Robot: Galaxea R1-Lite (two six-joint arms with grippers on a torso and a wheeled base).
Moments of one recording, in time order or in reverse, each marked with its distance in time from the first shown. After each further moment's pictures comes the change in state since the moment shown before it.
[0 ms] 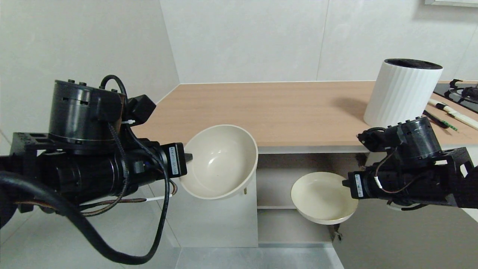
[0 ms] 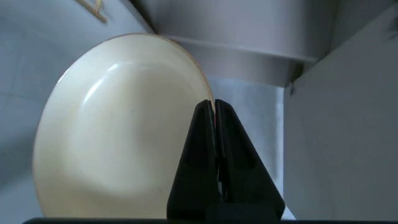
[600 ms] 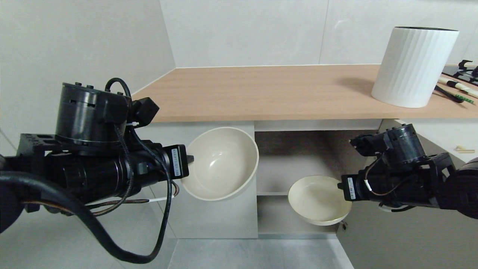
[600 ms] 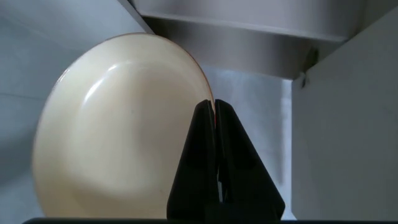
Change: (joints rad) left arm 0.000 0.013 0.002 0.000 0.000 0.000; right arm 0.000 0.064 0.014 -0.063 -0.002 0.000
